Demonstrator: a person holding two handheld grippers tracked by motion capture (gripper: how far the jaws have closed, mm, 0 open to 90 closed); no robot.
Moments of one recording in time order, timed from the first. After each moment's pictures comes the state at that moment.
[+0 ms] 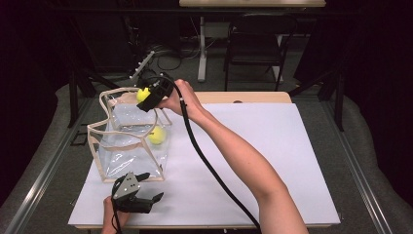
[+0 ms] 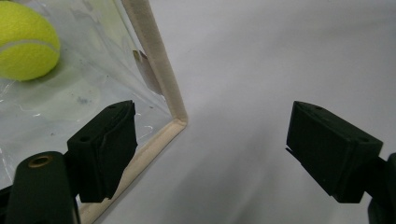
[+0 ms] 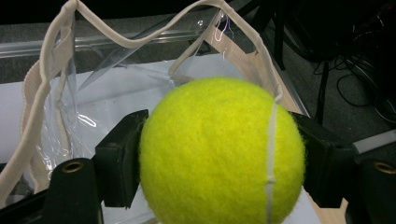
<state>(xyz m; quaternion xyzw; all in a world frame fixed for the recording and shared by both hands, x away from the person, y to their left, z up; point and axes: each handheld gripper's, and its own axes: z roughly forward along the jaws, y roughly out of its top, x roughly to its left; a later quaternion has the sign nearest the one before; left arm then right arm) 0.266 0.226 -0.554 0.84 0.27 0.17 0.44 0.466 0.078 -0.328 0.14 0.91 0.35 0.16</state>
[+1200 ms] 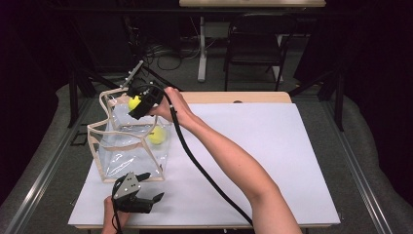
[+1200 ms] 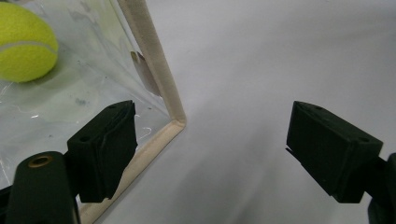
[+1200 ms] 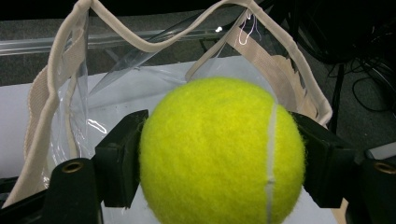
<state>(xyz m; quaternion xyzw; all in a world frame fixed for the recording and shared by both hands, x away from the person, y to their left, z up) 0.266 0.226 -0.554 0.84 0.27 0.17 0.44 0.462 0.105 -0.349 0.13 0.92 0.35 0.14</state>
